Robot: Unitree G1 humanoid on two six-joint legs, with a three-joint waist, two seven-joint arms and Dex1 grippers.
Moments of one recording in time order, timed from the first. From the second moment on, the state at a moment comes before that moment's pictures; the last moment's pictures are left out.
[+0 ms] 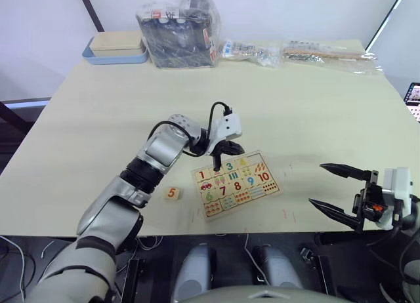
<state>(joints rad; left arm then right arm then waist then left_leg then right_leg) -0.85 0.50 -0.51 0.25 -0.12 0.47 -1.11 0.28 -0.71 -0.33 -0.43 0.64 0.13 1.11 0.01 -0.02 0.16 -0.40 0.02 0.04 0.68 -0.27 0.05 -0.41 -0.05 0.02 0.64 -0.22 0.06</state>
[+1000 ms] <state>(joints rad) -0.70 0.45 -0.24 0.01 -0.21 0.63 -1.03 0.27 -0.68 -0.32 -0.44 0.62 0.13 1.07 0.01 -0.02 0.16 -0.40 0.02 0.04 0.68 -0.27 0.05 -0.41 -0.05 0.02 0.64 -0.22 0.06</state>
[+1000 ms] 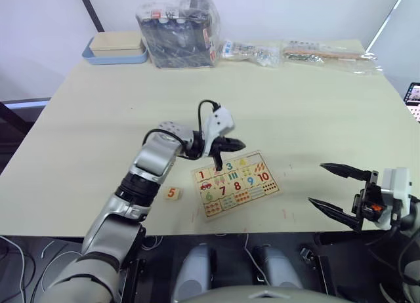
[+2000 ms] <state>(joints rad) 0.19 0.58 0.48 -0.39 -0.58 0.52 -0.89 -0.20 -0.73 -0.10 -0.06 0.59 0.21 1.29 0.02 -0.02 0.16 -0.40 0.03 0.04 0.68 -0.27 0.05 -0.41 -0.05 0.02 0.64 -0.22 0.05</state>
